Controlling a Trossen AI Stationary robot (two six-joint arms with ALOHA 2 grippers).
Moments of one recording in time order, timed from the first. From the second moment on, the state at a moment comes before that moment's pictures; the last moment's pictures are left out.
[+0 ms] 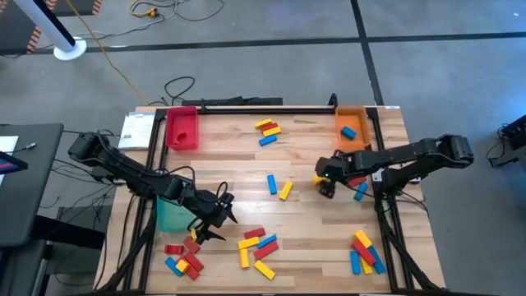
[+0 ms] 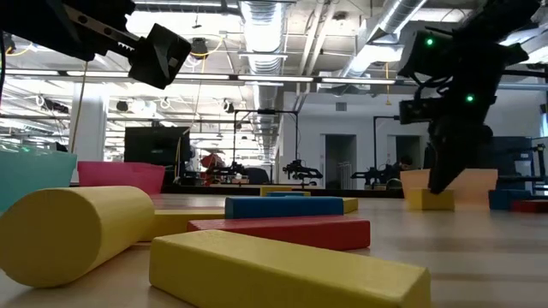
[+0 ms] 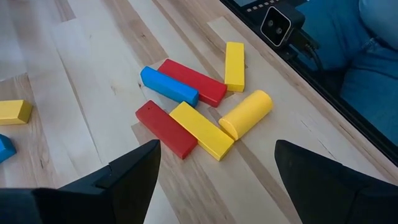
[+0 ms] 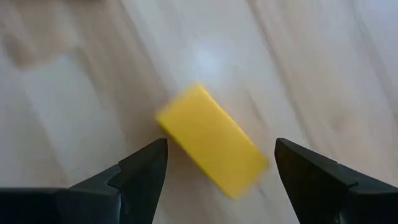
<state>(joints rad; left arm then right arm) -0.37 1.31 0.73 -0.05 0.14 0.12 -0.06 1.26 0.58 -0.53 0.20 0.34</state>
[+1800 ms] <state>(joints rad) -0.35 1.31 0.73 -0.05 0.00 0.18 -0.13 1.43 0.74 -0.57 0.05 -0.09</state>
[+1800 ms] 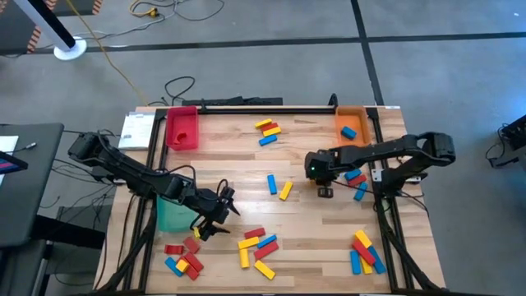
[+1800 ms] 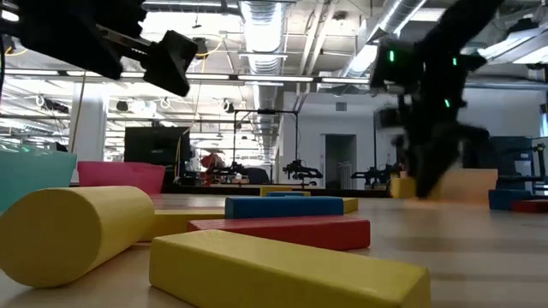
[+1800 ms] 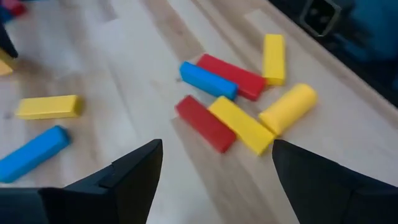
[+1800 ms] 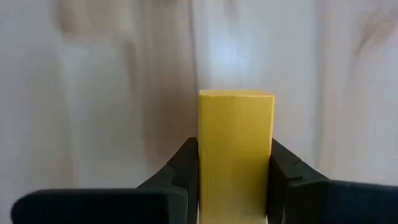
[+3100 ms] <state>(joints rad) -0.16 1.31 0.73 0.61 -0.25 0.22 0.14 1.36 0.96 0.08 0.18 -0.26</state>
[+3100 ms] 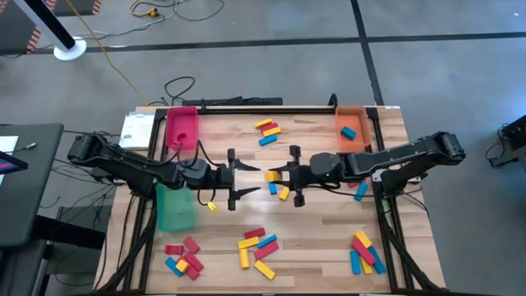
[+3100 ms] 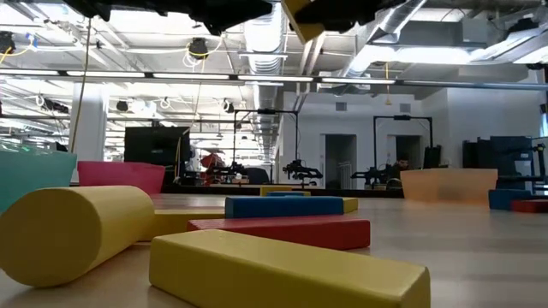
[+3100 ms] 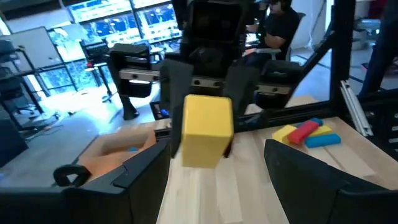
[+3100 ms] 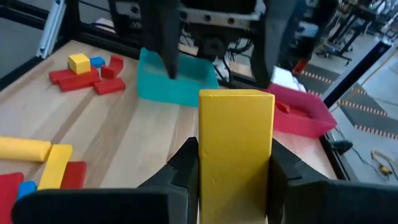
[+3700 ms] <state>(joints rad) -0.16 1.31 0.73 0.66 -0.19 0.22 0.15 1.52 1.05 0.25 0.15 -0.32</state>
